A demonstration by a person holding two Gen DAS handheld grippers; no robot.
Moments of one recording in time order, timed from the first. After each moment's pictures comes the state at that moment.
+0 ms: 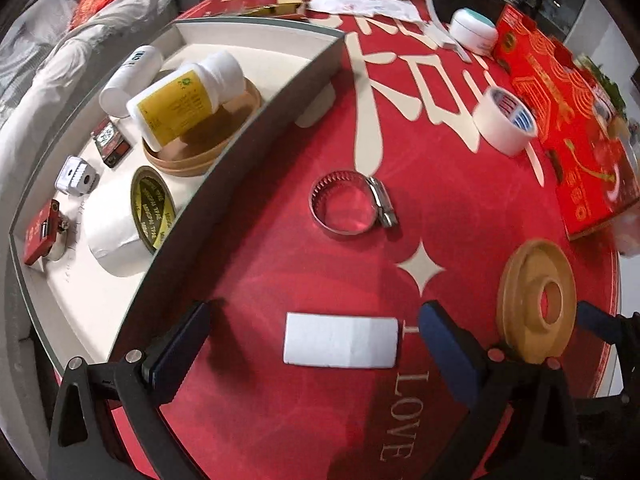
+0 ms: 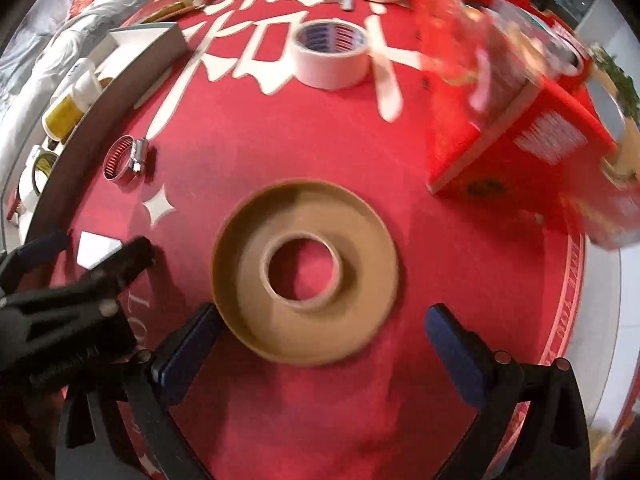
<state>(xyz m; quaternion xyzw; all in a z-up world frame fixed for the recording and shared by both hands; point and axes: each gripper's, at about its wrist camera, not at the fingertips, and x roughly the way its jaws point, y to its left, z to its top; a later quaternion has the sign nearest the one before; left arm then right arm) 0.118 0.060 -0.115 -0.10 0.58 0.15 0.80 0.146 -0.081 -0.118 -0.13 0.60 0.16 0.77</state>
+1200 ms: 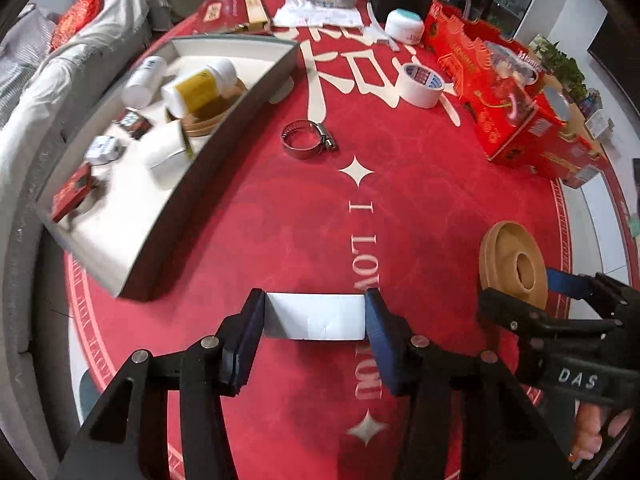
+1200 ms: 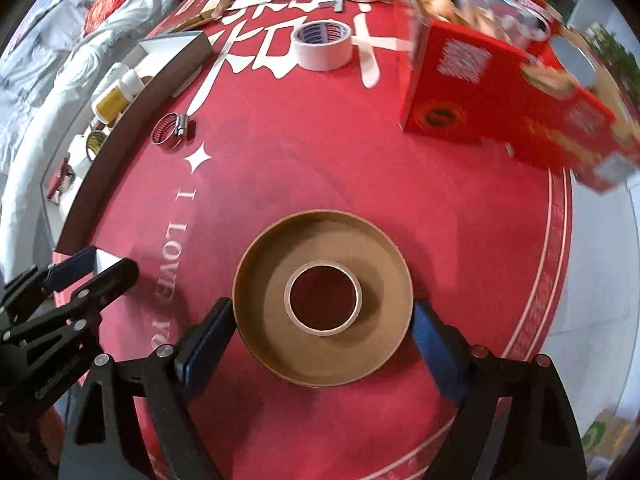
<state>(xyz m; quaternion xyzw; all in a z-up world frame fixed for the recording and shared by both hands) 0.032 0.024 -0.068 -0.08 0.56 0.08 0.82 0.072 -0.149 -0.086 -0.05 0.62 0.18 0.76</state>
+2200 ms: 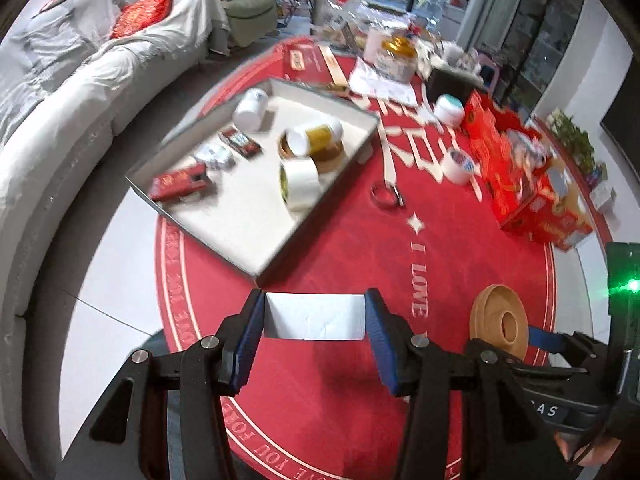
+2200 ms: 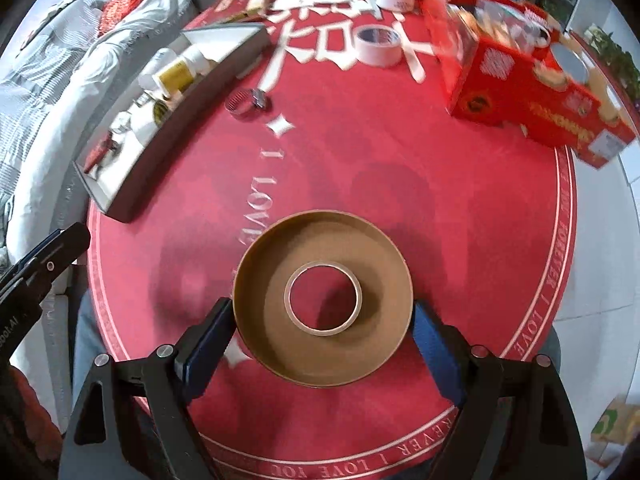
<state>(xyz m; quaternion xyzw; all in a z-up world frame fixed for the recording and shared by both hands) -0.044 0.091 -0.012 -0.14 0.47 0.14 0.86 0.032 -0.092 -0.060 -0.06 0.60 0.19 0.78</state>
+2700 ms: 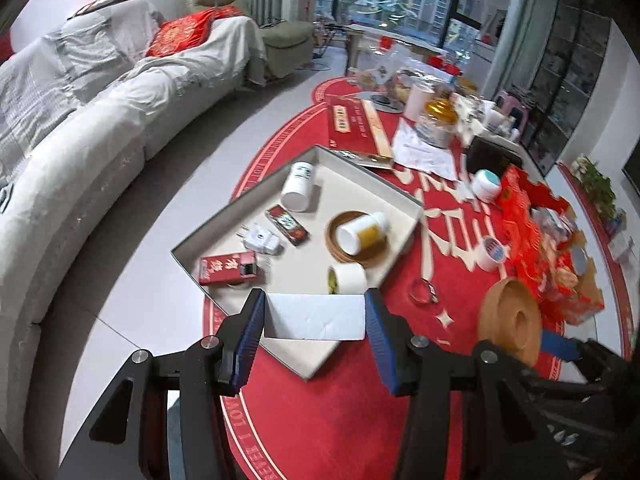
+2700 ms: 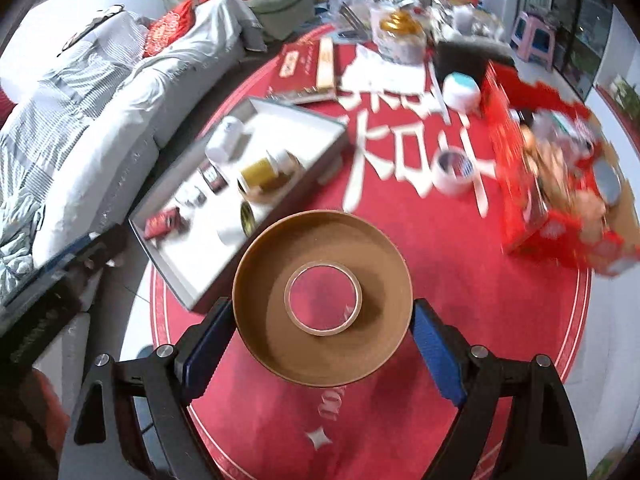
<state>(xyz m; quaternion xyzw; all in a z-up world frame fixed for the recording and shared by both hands) -0.007 0.151 0.030 -0.15 0.43 0.21 0.87 0.066 -0.015 0.012 -0.06 0.52 0.25 0.81</state>
